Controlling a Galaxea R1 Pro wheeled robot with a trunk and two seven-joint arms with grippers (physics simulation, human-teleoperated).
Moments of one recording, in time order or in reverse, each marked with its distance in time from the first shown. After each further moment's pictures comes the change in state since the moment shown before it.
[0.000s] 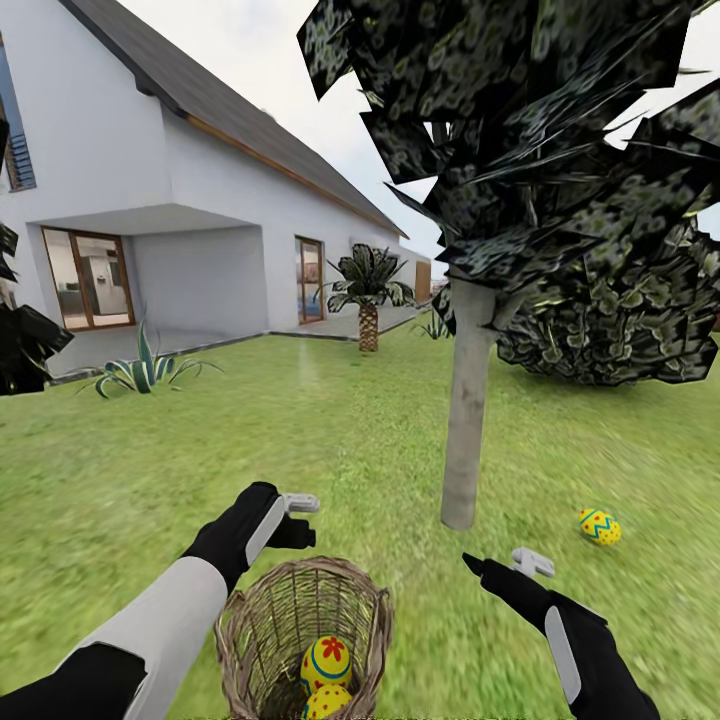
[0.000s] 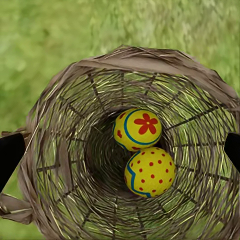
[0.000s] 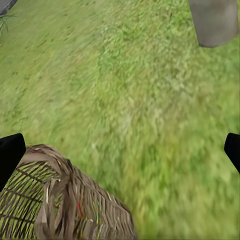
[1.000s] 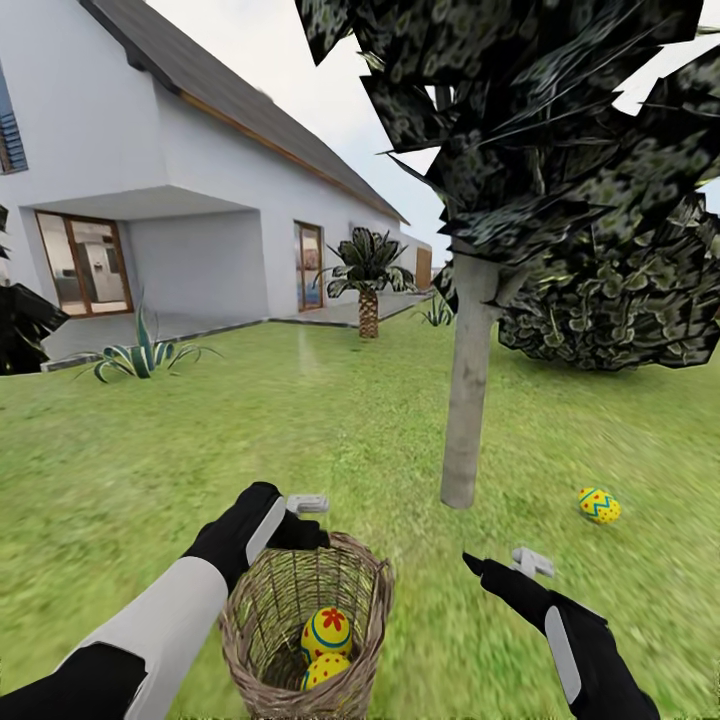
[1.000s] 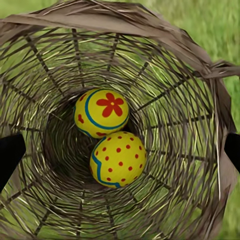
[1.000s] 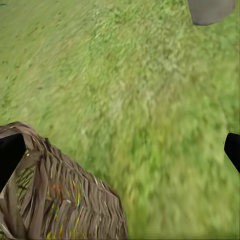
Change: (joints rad) left arm 0.000 -0.001 -0.003 0.001 0.008 0.014 -0.148; right arm 0.000 0.000 0.000 0.000 0.000 0.001 0.002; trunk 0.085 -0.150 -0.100
